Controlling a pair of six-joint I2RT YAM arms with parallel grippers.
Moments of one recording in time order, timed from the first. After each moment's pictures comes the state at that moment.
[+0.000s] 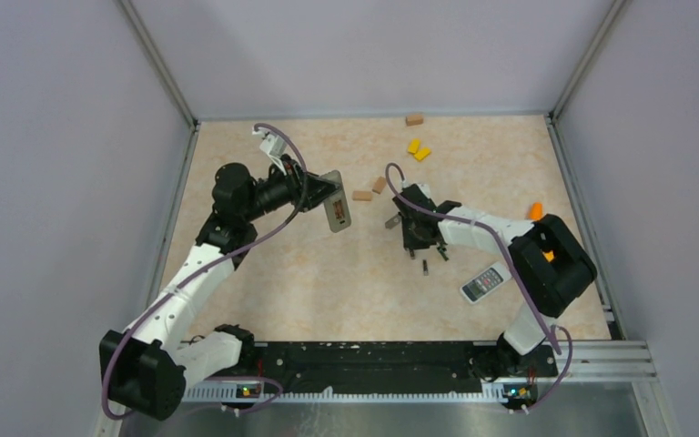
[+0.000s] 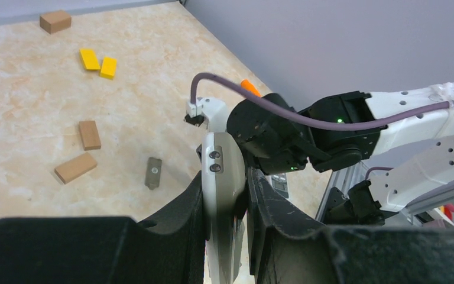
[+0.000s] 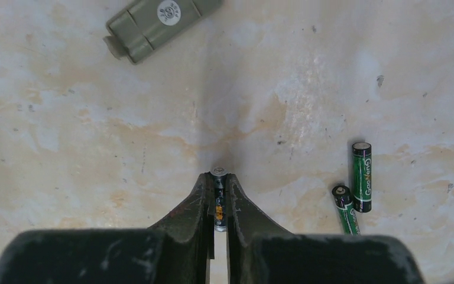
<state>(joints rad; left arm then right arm) -0.32 1.05 0.85 0.21 0.68 -0.49 0.68 1.69 1.00 -0.44 0.22 0.52</state>
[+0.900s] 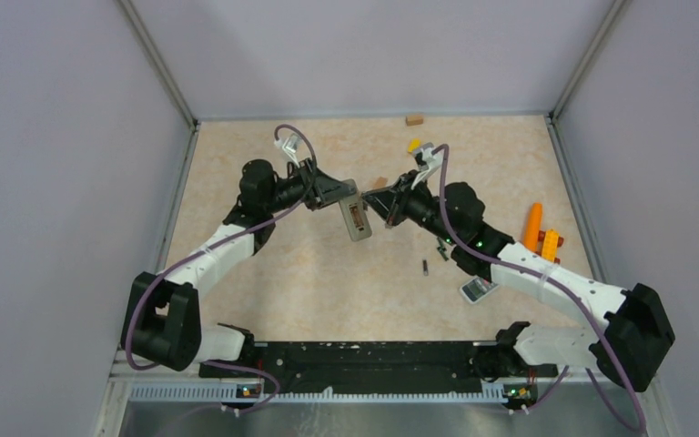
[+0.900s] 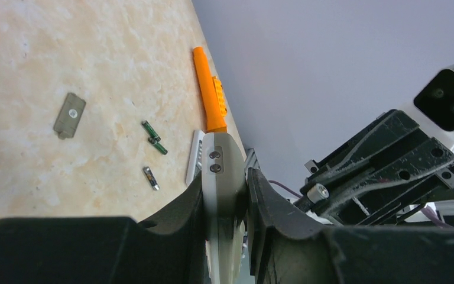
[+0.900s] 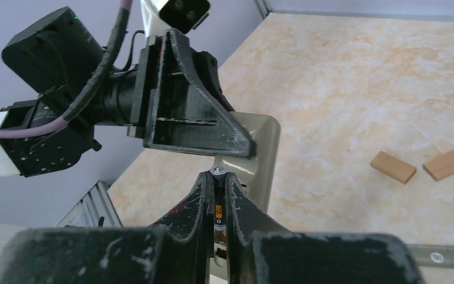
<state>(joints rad) -0.32 1.34 0.80 0.45 0.75 -1.03 0.79 1.17 0.82 0.34 -0.08 0.49</state>
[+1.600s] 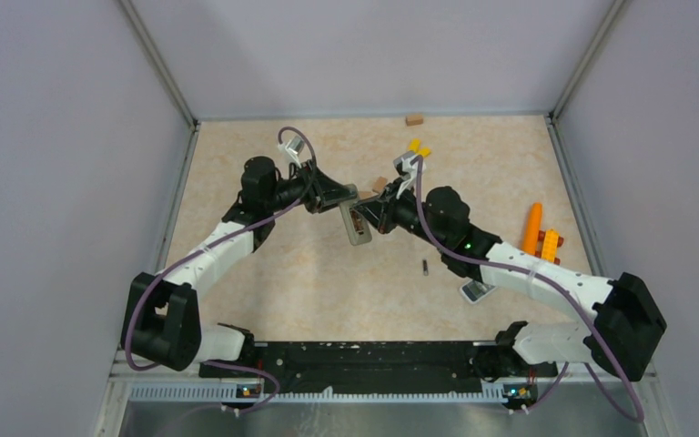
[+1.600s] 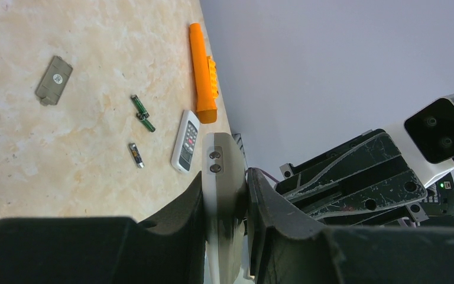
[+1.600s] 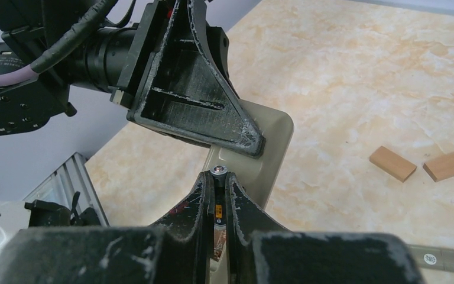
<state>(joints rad) -0.32 1.34 0.84 0.31 0.79 -1.10 0.85 1.23 0.82 0.35 -0.07 0.38</state>
